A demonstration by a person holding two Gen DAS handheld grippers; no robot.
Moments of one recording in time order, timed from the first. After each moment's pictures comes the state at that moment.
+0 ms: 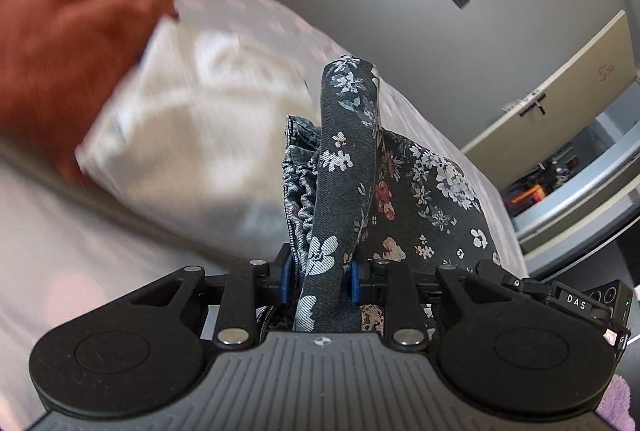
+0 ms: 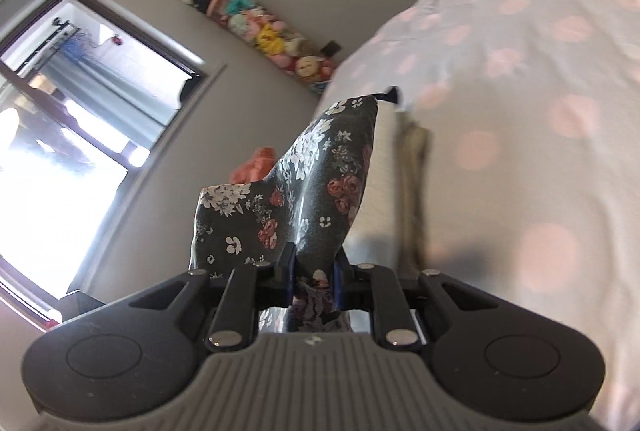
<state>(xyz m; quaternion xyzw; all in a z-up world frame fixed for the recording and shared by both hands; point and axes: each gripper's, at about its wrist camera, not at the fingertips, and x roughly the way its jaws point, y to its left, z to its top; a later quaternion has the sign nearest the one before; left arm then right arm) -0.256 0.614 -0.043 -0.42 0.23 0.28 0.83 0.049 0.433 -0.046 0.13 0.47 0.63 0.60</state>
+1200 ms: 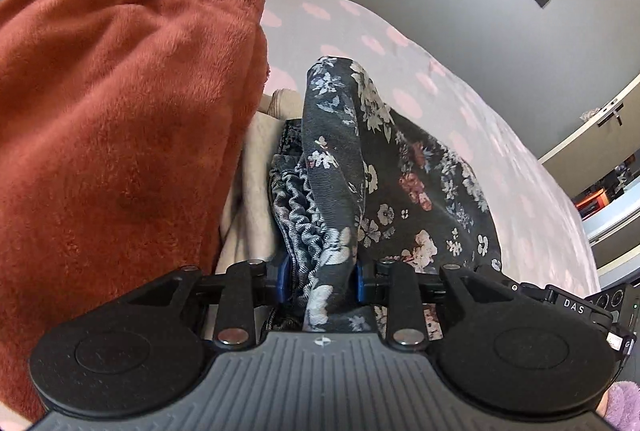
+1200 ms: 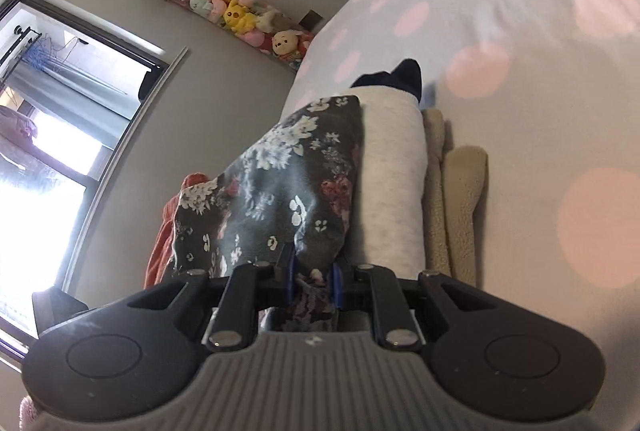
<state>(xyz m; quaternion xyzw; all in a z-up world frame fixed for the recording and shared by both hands) -0.208 0.822 -0.133 -0.41 0.29 0.33 0.80 0.083 0.681 -0.165 0.13 0.52 0.61 0.59</state>
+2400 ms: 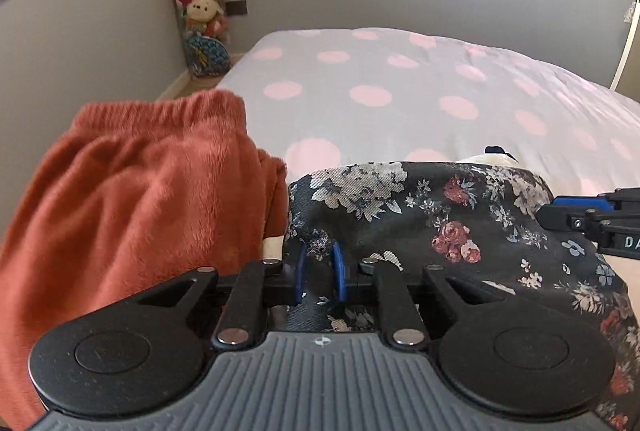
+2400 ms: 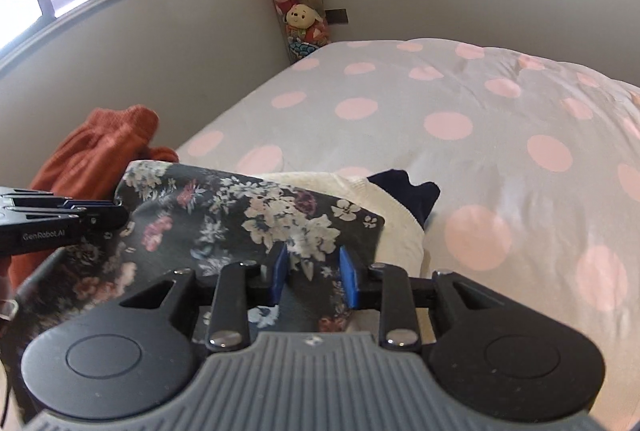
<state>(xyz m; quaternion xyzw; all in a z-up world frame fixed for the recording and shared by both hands) -0.162 0.821 -0.108 -0.19 0.36 0.43 0.81 0.059 0.767 -0.116 -0.15 0.34 0.64 0.68</state>
